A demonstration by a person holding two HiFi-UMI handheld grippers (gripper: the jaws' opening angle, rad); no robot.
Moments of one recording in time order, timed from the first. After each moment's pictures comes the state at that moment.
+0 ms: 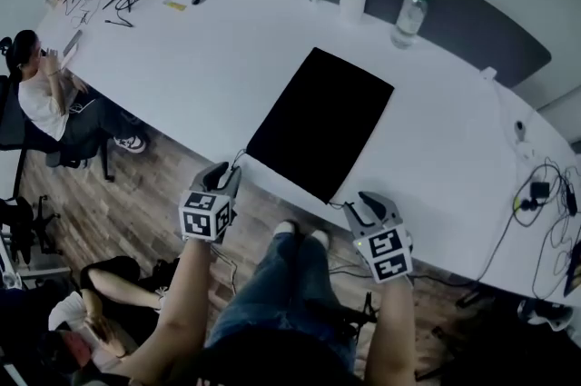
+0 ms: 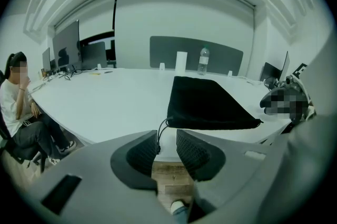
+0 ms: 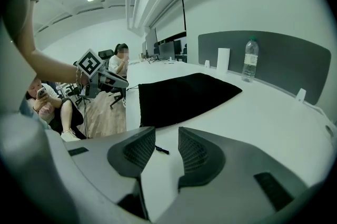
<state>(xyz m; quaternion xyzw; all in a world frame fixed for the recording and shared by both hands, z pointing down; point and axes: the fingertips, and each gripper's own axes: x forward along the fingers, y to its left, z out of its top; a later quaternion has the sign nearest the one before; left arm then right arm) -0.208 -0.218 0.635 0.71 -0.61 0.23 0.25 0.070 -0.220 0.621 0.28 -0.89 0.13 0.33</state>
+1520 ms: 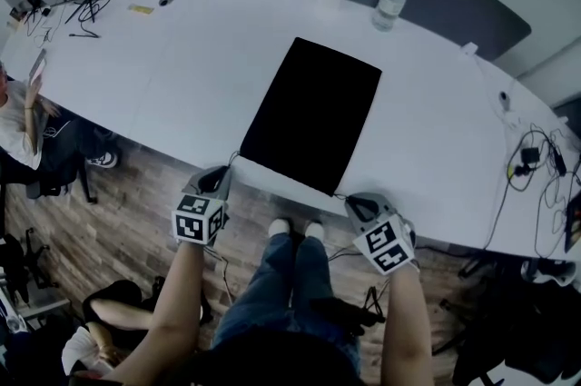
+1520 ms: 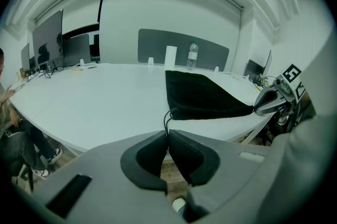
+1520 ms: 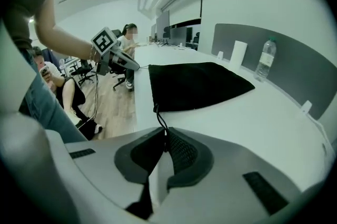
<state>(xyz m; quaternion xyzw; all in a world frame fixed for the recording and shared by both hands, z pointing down) -0.221 -0.225 0.661 0.77 -0.53 0.25 0.25 0.055 -0.193 0.659 0.25 -0.87 0.09 0.41</state>
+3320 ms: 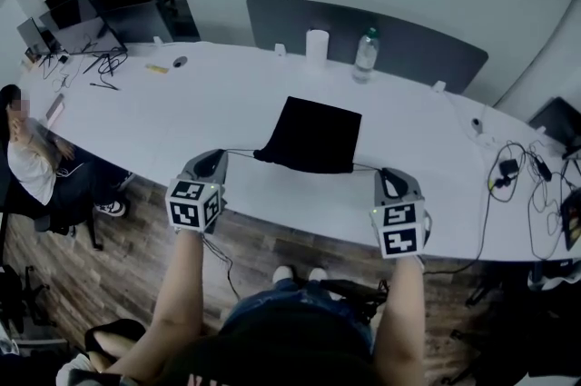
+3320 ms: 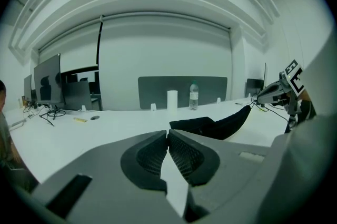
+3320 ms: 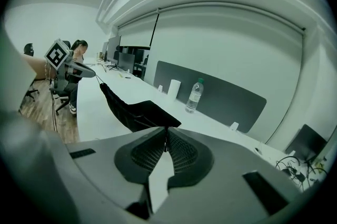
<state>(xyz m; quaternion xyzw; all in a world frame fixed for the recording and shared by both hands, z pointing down) -0.231 -0.303 0.501 0.80 -0.57 0.16 0.11 0.113 -0.284 0.487 0.53 -0.79 0.03 0.31</state>
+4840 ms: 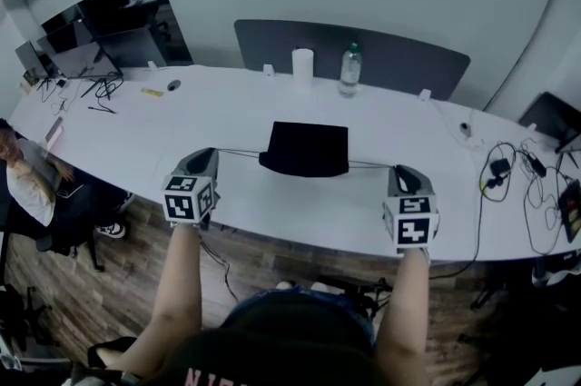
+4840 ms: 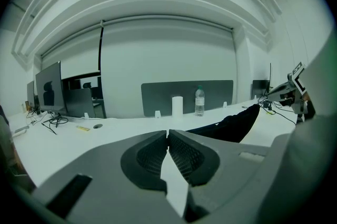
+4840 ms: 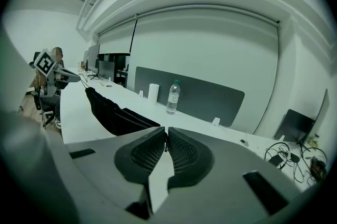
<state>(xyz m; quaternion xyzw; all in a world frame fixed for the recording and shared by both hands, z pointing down) -0.235 -0.336 0.472 0.79 -0.59 0.15 0.09 0.178 -0.300 0.461 0.60 -0.75 0.06 0.26</state>
